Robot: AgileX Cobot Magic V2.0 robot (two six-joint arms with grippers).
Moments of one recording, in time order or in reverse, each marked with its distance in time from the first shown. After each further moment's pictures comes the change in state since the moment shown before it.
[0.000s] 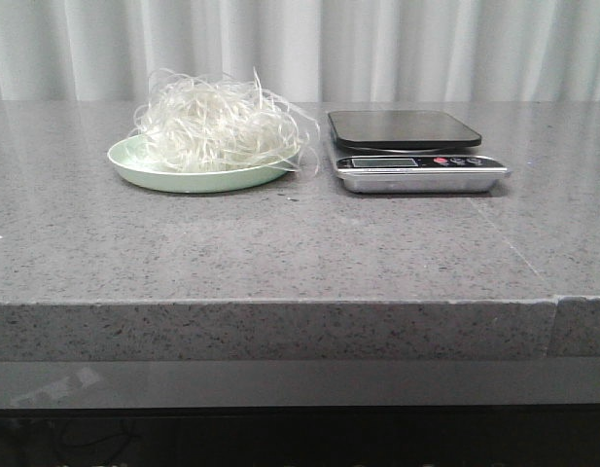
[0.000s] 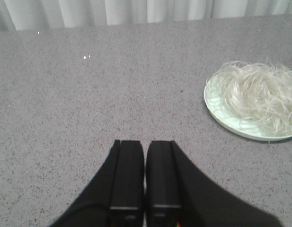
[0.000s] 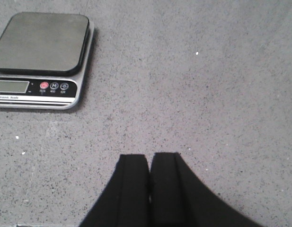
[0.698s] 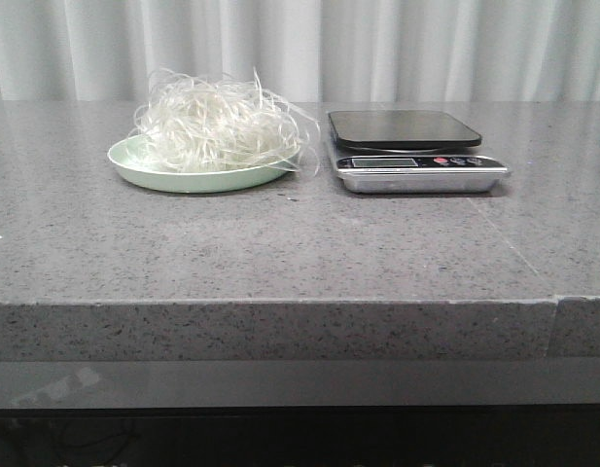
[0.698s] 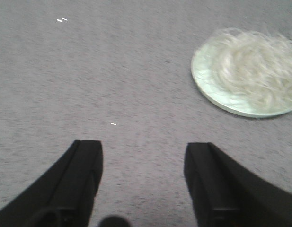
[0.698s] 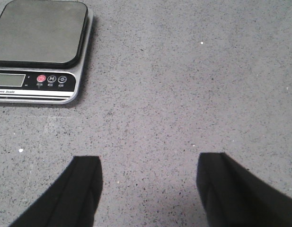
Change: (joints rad) left arm -0.065 0.151 0.000 -0.059 0.000 0.000; right arm 0.000 0.042 0.000 0.007 -0.008 0.000
